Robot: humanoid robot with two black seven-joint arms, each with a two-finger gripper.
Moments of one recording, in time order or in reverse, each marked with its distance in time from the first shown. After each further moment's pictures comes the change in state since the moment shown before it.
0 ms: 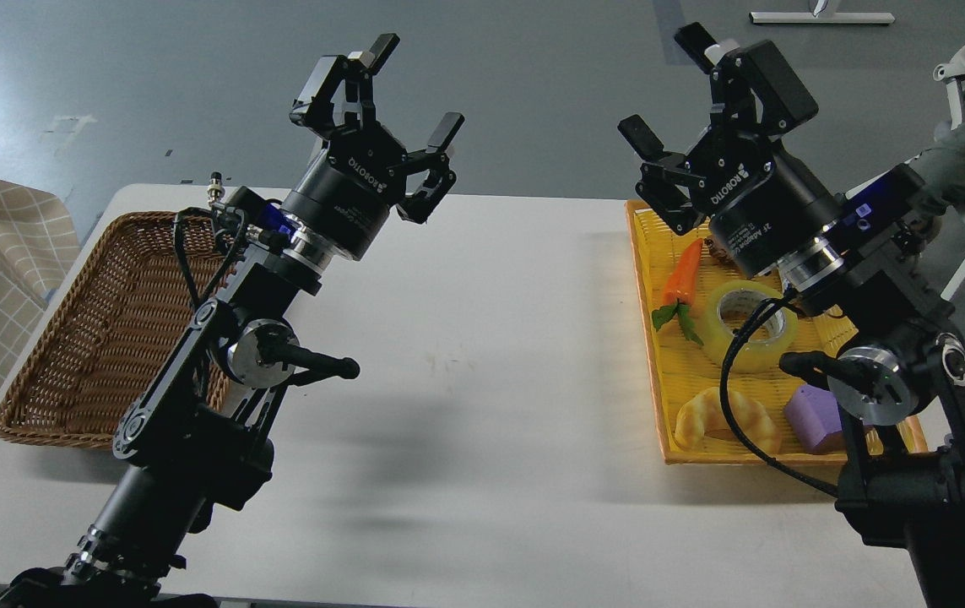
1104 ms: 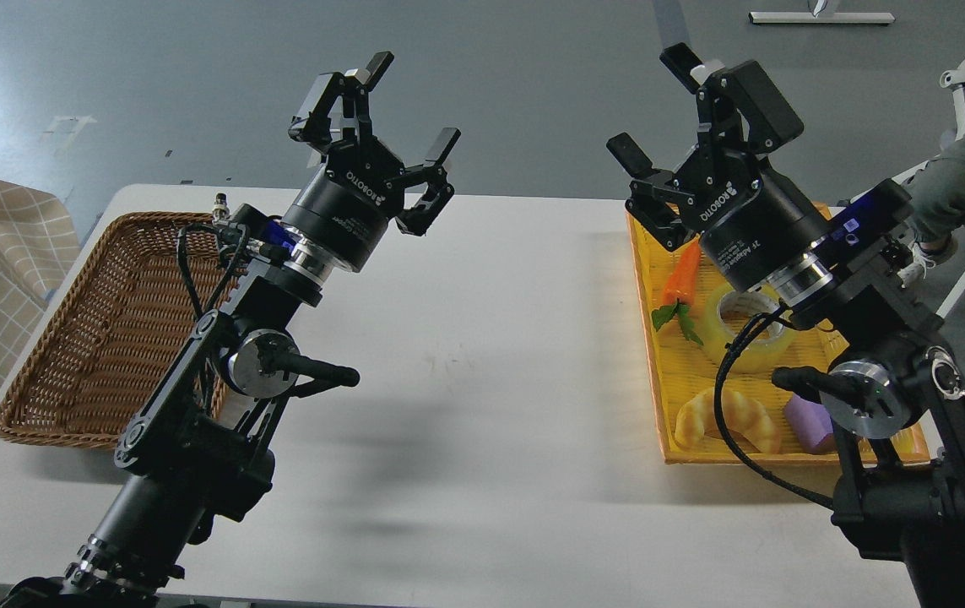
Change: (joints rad) left arm 0.022 0.000 0.006 0.006 -0.021 0.019 0.003; right arm -0.007 0.000 -0.007 -0.001 -0.001 -0.007 0.001
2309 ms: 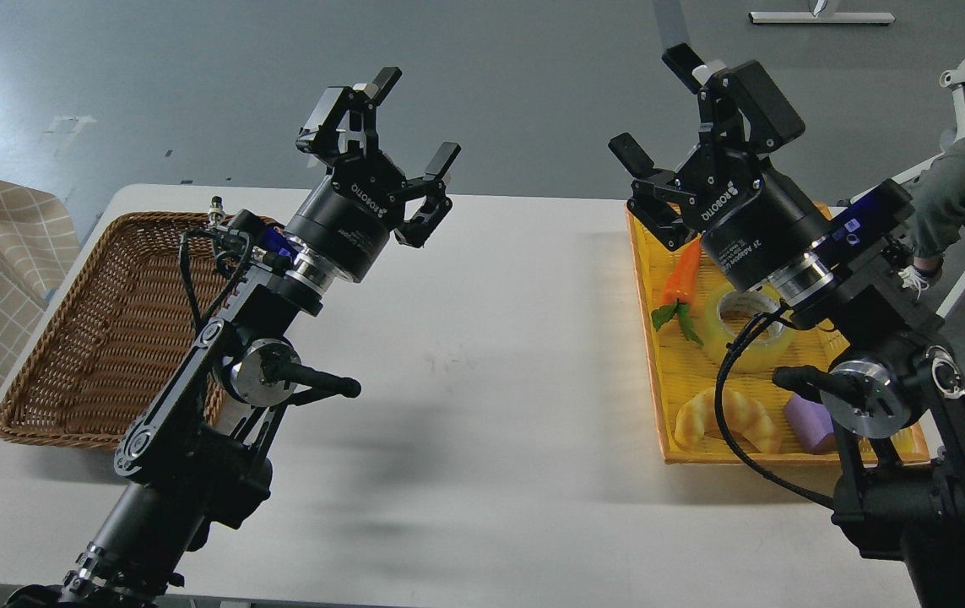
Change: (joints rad) left arm 0.020 0.000 0.000 -0.003 0.078 0.004 -0.004; right arm 0.000 0.000 0.003 -0.003 0.000 0.000 0.001
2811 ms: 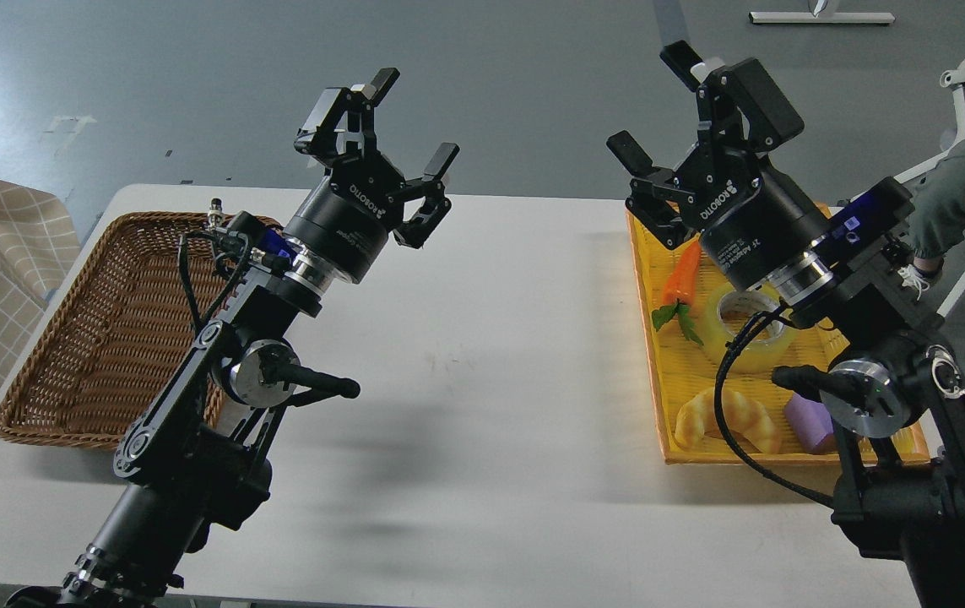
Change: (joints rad) left arm 0.003 0.000 0.000 -0.001 -0.008 -0.001 0.001; right arm 0.001 0.000 0.000 0.005 -0.004 0.000 -0.001
